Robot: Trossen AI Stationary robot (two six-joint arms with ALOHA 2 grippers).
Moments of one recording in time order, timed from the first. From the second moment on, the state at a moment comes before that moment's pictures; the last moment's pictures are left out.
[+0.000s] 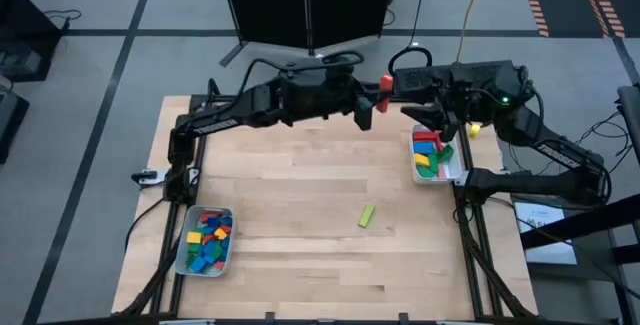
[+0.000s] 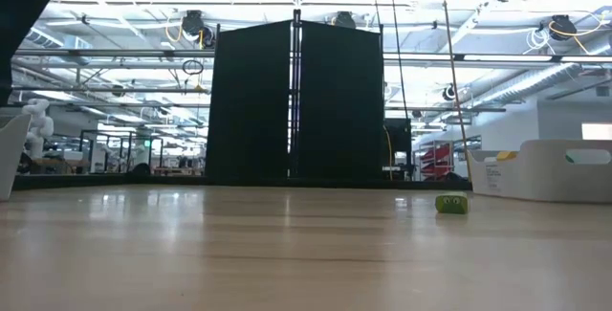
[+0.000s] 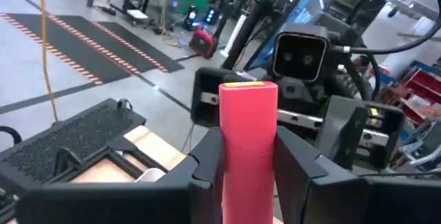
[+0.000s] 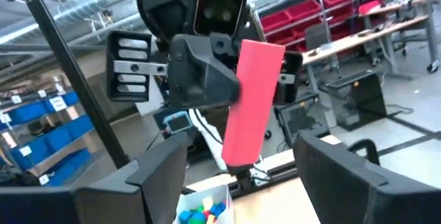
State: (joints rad) left arm 0.11 1.98 2.36 -0.44 -0.18 -0.46; right arm -0.47 0.84 1.07 -0.07 -0.42 0.43
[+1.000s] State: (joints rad) left arm 0.09 1.99 2.35 -0.37 -0.11 -0.46; right arm -0.37 0.99 1.07 0.05 -0.42 0.39
